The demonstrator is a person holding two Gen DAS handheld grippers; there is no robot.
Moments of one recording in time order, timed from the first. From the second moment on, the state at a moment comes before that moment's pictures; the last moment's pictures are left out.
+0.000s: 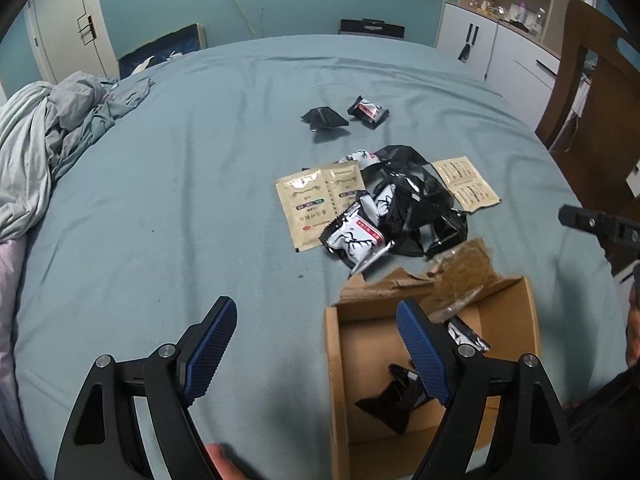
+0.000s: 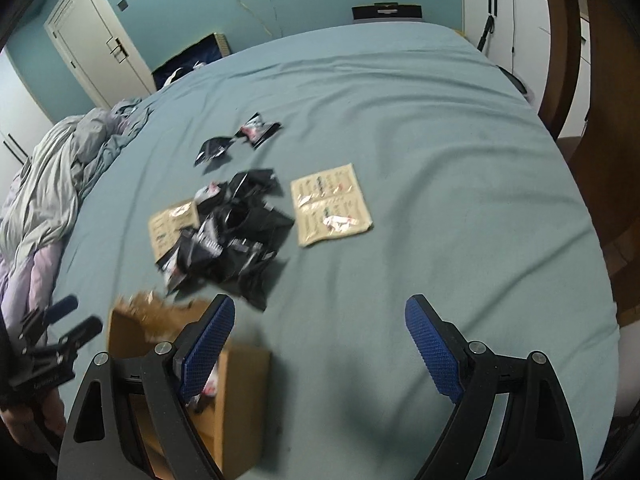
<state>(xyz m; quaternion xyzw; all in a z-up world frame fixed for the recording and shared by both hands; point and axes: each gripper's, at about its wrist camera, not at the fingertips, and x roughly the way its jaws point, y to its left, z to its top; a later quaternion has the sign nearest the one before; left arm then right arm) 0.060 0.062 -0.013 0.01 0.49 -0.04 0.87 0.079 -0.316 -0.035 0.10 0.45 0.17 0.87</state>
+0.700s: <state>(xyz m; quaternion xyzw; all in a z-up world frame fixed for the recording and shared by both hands) 0.085 0.089 -0.026 -0.05 0.52 -0.03 0.85 0.208 -0.300 -0.100 0.13 0.50 0.17 0.84</state>
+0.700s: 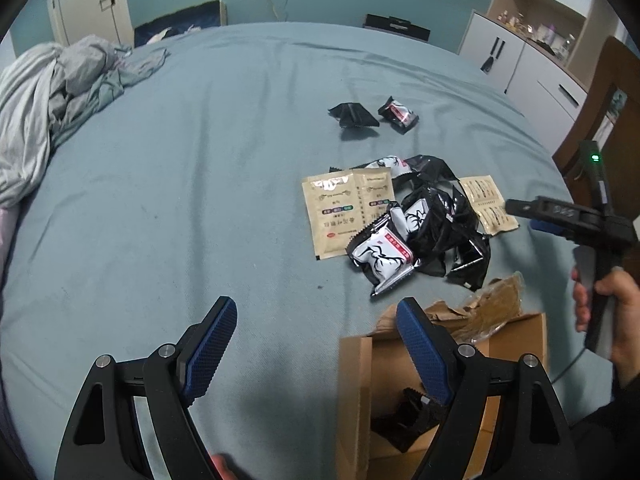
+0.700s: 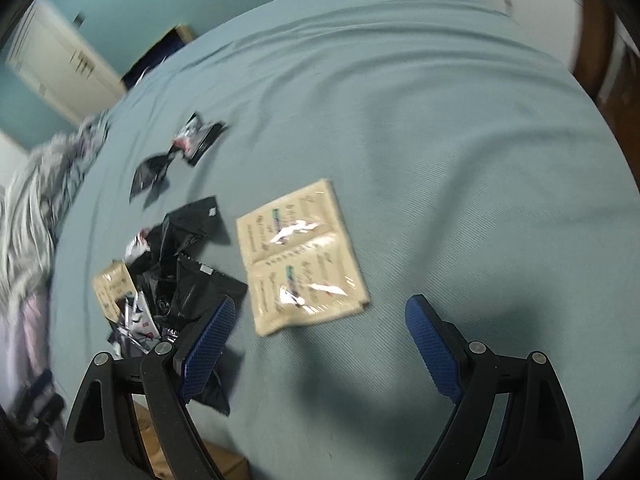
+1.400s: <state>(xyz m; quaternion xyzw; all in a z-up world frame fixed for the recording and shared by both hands) 0.184 0.090 -0.068 -0.05 0.53 -0.09 0.84 0.248 -0.332 -0.134 0.21 0.50 0.17 0.83</state>
